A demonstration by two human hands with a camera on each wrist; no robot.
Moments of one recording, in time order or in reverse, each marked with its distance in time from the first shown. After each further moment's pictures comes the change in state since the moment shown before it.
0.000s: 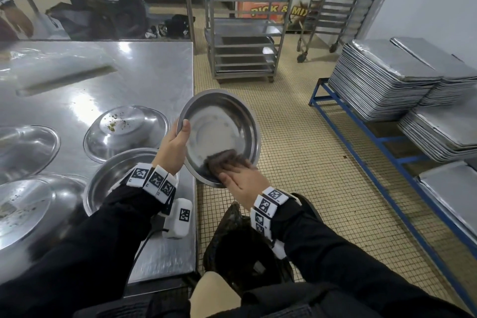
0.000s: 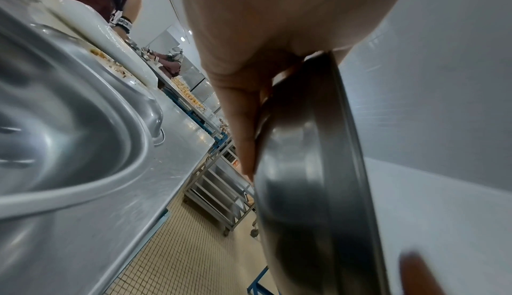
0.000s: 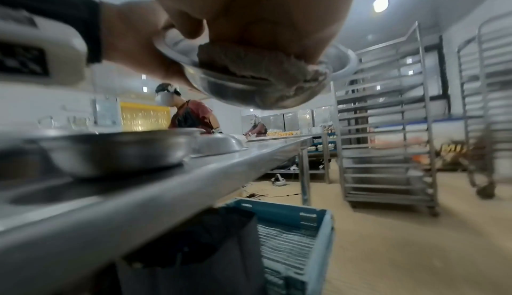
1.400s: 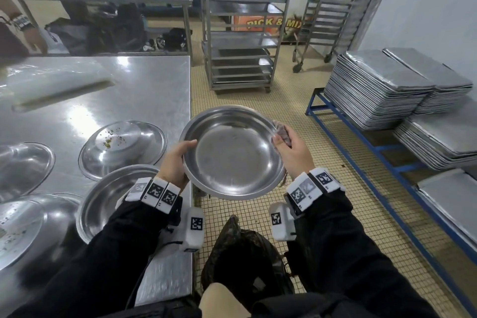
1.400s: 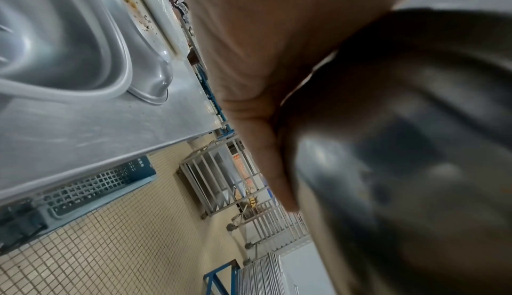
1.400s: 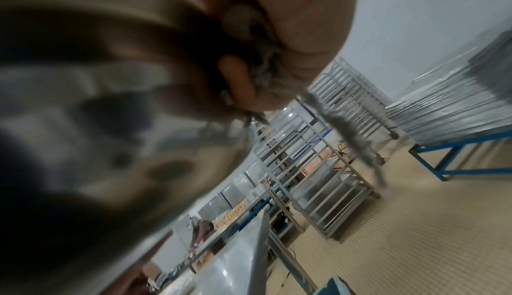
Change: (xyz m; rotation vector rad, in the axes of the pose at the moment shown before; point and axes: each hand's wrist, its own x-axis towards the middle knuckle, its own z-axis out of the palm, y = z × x) left_hand 0.007 0.016 0.015 -0.372 -0.032 -0.269; right_hand -0.003 0.042 -0.100 0.807 0.545 0.436
